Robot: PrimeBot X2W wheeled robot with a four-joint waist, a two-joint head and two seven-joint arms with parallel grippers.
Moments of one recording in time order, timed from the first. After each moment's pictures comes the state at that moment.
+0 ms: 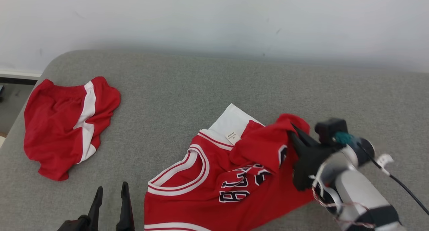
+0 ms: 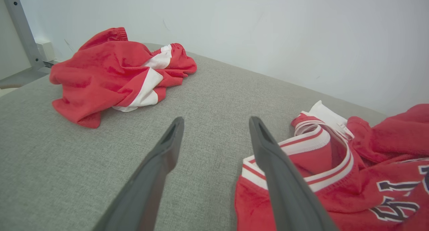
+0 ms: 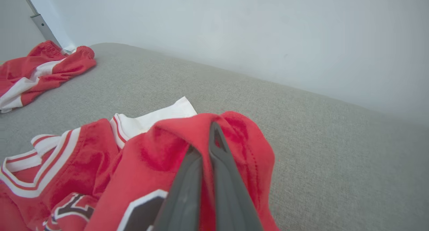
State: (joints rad) left arm -0.01 0.05 -0.02 0.26 -0.33 -0.07 -0.26; right arm -0.44 -0.23 0.33 0.44 0.30 0.13 0.11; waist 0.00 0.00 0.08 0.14
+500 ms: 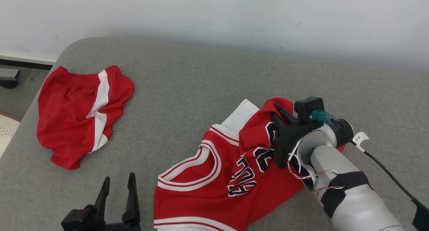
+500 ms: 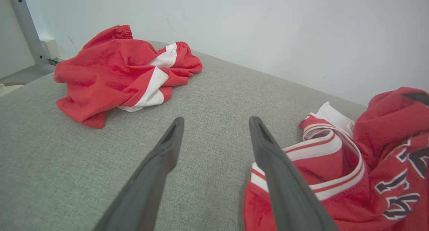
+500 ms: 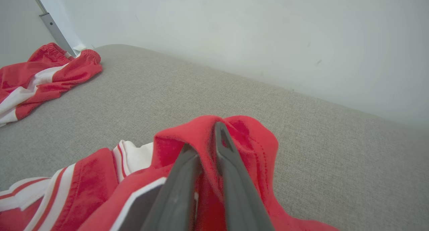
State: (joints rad) left arm -0.08 0.05 -0.05 0.30 -0.34 -0.09 -0.26; right arm -0.76 -0.10 0.43 0.93 0.32 0.13 -0.07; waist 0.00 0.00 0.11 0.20
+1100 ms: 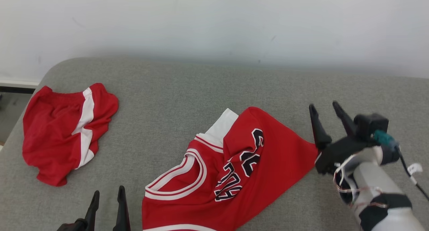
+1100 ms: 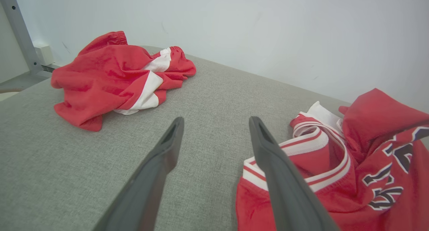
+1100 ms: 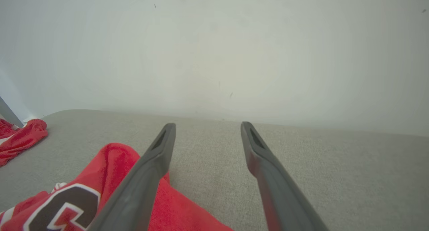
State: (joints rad) left arm -0.02 0.05 0.00 0.28 -0.32 -0.10 -0.26; right arm -0.63 -0.23 0.29 0.81 0.41 0.13 -0.26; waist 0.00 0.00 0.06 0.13
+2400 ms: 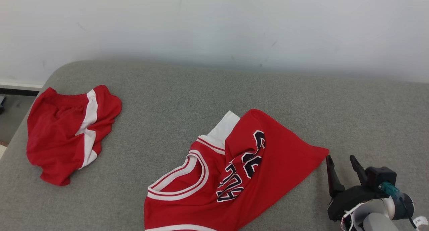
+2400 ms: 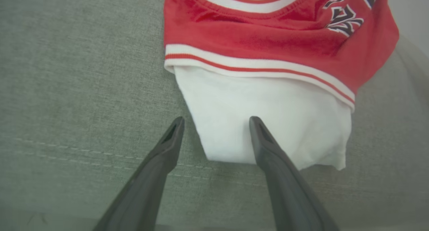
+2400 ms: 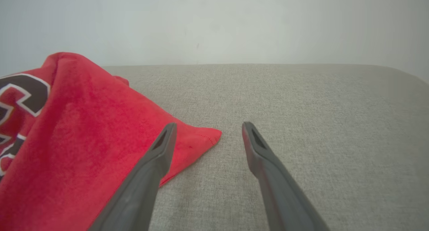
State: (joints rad) left arm 0.13 0.05 -0.26 0.48 -0.37 -0.13 -0.26; right arm -0.31 -0.16 0.00 0.71 0.18 0.13 -0.26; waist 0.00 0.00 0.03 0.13
